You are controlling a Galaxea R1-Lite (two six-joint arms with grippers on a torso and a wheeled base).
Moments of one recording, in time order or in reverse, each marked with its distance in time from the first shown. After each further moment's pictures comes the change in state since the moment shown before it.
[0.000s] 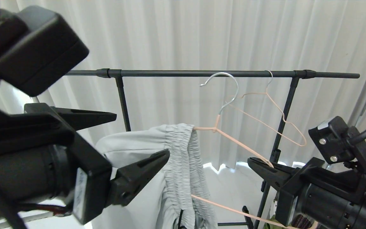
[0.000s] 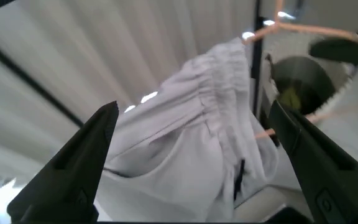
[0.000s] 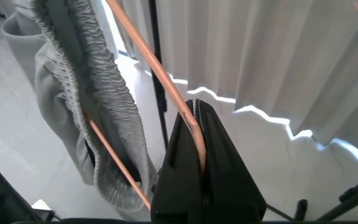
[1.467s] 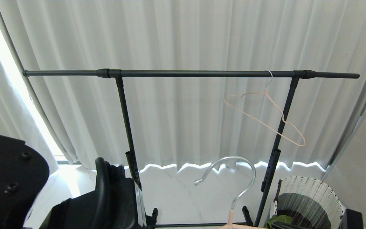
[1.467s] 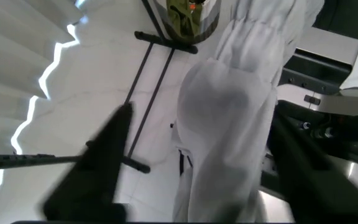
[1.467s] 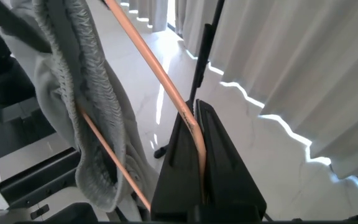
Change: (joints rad) left arm 0.077 -0.002 0.307 -0.004 -0.581 0.172; right arm 0.194 -0.205 0.237 0.001 0.101 -0.135
